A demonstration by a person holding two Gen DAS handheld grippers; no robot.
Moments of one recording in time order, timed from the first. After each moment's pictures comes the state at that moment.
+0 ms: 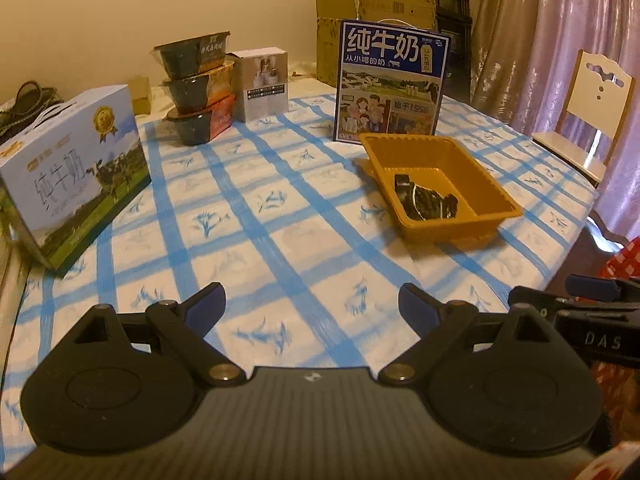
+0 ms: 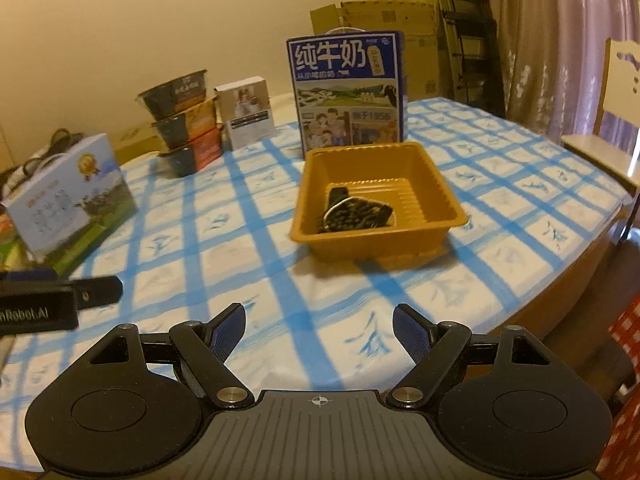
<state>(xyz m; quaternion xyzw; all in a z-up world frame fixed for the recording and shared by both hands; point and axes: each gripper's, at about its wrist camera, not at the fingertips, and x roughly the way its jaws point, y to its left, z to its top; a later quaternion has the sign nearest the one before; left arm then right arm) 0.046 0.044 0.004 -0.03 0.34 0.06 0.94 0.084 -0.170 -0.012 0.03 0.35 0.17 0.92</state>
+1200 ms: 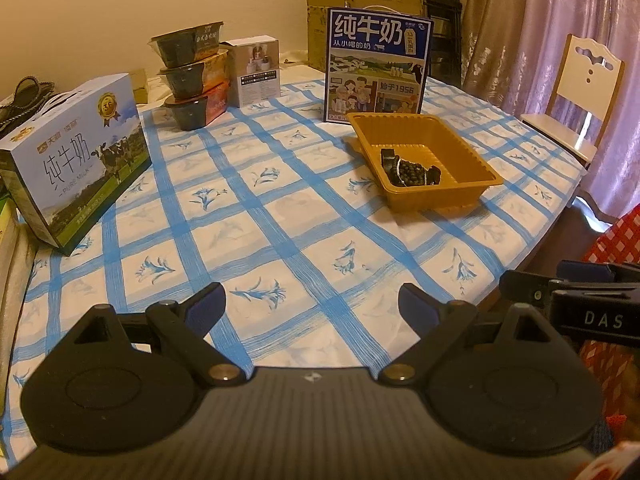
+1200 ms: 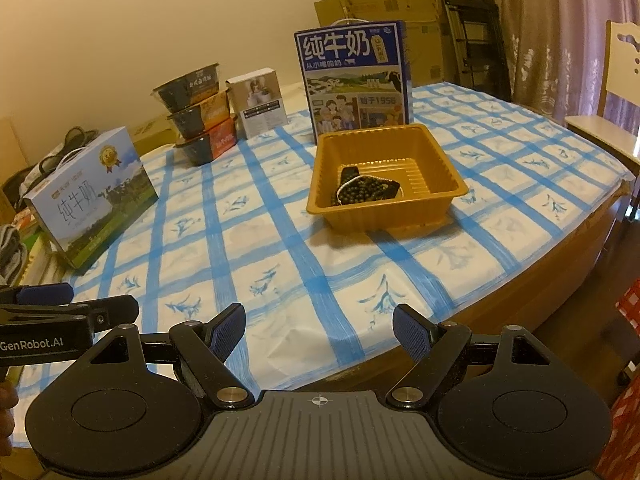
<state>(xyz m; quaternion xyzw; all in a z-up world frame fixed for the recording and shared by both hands) 0.012 0.033 0.004 -0.02 0.36 0.05 0.93 0.047 -0.178 -0.007 0.04 0.36 0.18 0.91</state>
